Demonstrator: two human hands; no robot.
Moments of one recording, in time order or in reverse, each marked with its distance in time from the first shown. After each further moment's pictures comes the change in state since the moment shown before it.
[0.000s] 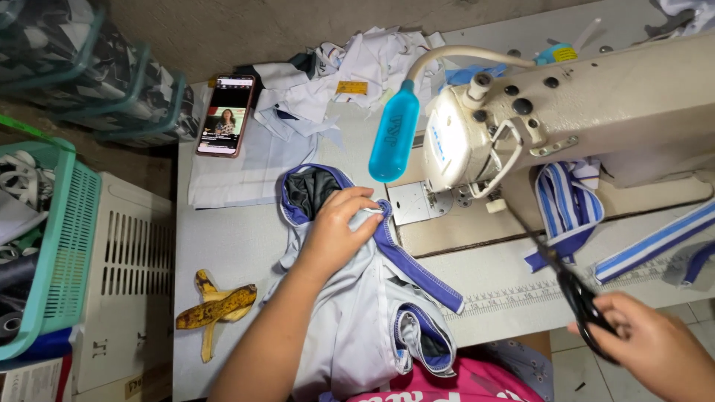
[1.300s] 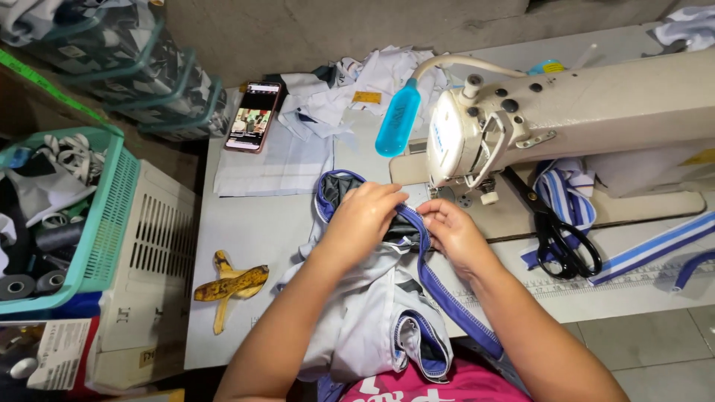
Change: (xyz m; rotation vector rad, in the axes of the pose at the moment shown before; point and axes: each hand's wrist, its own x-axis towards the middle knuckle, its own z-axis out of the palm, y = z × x) left_hand -0.004 0.038 0.005 0.483 -0.118 0.236; right_hand 0.082 -0.157 0.118 1.058 -0.249 -0.778
